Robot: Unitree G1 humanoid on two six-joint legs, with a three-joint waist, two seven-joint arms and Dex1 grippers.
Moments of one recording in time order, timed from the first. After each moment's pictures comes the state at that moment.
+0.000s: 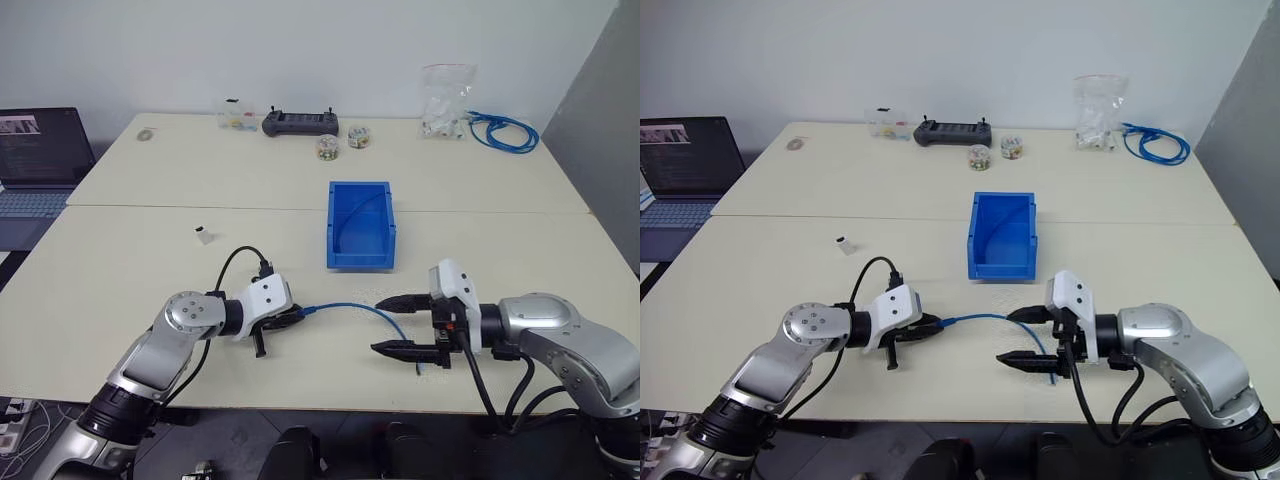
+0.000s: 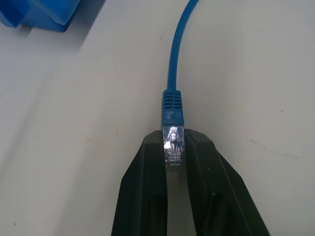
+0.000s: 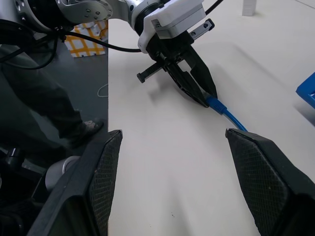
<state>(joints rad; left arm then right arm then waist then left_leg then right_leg) -0.27 0.73 -0.25 -0.11 -0.07 0.36 -0.97 -0.25 -0.70 0.12 -0.57 0.62 0.78 0.94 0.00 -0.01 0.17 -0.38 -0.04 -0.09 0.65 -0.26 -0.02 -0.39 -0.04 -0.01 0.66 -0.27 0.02</state>
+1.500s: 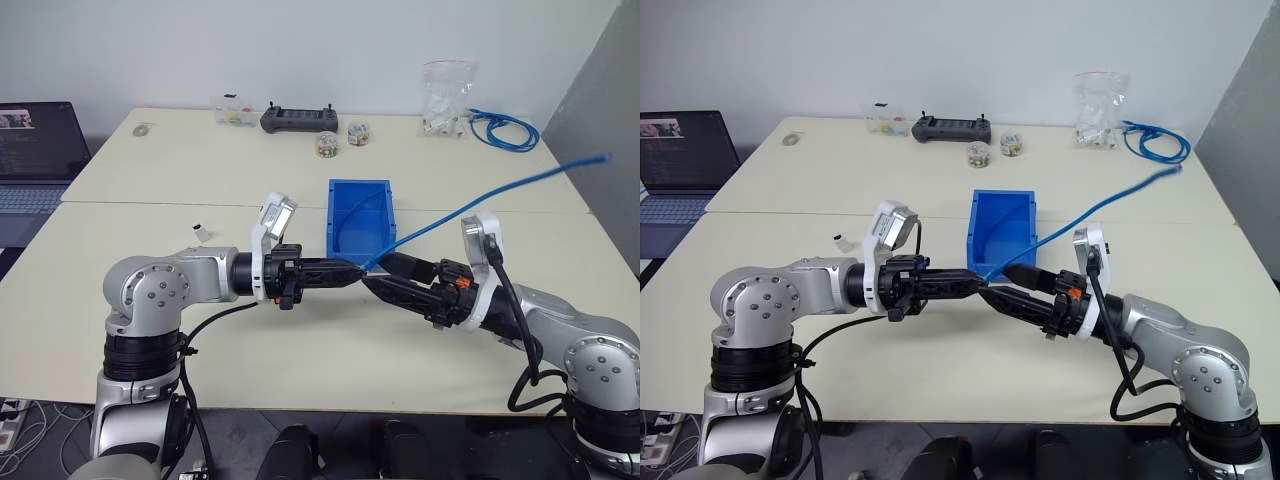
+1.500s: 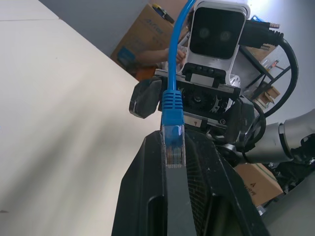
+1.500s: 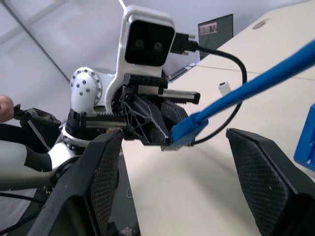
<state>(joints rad) -0.61 0.48 0.14 -0.23 -1.04 1.35 -0.88 -0.31 -0.50 -0.10 -0.56 1.28 0.96 0.43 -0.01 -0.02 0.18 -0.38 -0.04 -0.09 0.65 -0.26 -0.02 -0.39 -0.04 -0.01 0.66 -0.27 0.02</state>
